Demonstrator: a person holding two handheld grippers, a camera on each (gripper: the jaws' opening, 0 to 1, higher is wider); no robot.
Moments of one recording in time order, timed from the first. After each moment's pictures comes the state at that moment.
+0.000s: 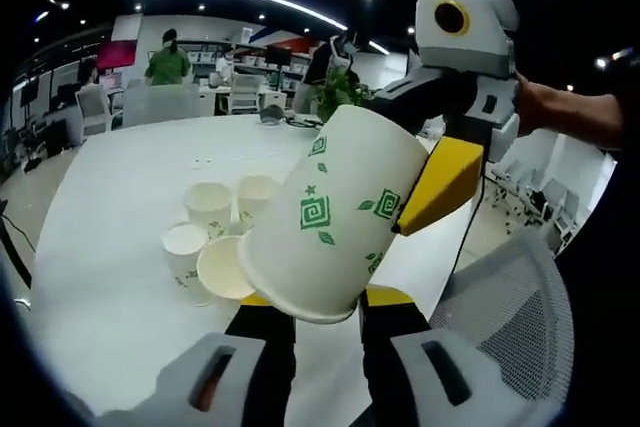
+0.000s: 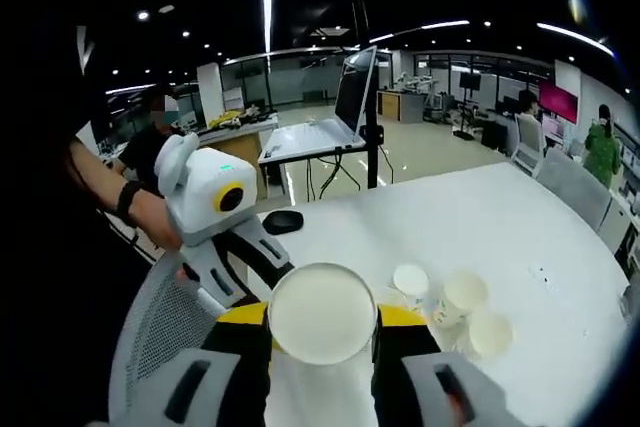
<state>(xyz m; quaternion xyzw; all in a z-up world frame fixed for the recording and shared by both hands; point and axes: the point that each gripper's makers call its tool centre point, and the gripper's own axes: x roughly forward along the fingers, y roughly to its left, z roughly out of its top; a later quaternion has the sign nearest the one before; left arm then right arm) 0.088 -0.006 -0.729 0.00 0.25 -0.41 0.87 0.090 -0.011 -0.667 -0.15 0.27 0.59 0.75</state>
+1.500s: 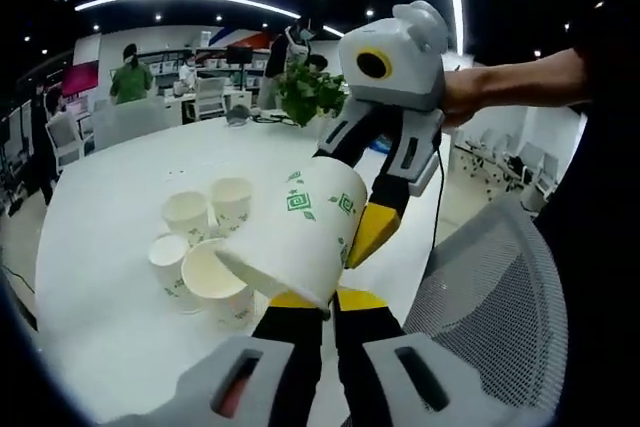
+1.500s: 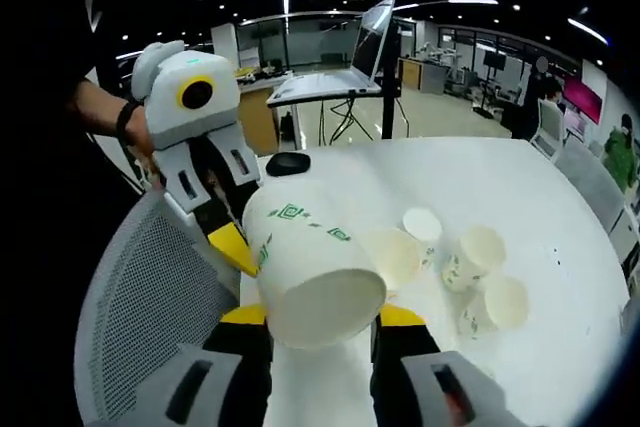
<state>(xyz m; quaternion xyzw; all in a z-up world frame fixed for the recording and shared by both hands) 0.067 -0.012 -0.723 0.04 0.24 -0.47 0.85 0.089 -0.035 -0.731 -0.22 0.32 0.59 0.70</state>
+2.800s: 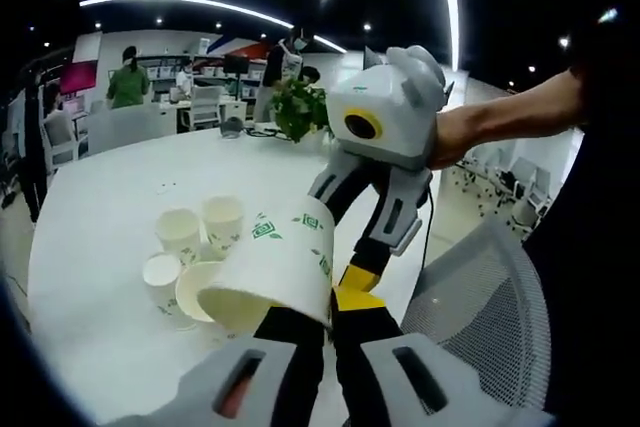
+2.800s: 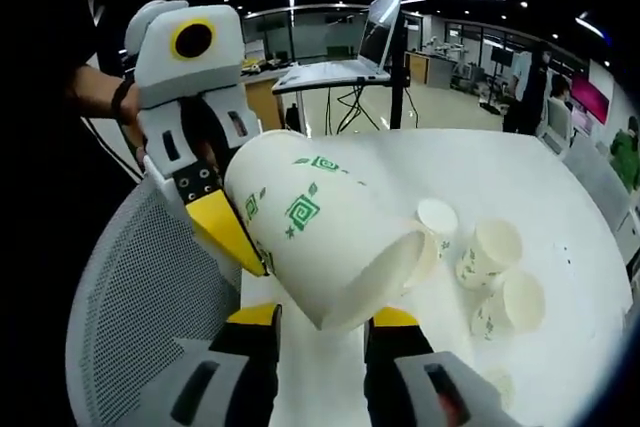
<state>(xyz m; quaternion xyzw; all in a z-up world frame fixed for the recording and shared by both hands) 0.067 -0.026 -0.695 0.02 0.23 -0.49 0.84 0.083 -0.027 -0.748 -0.23 0.33 0.60 0.69</state>
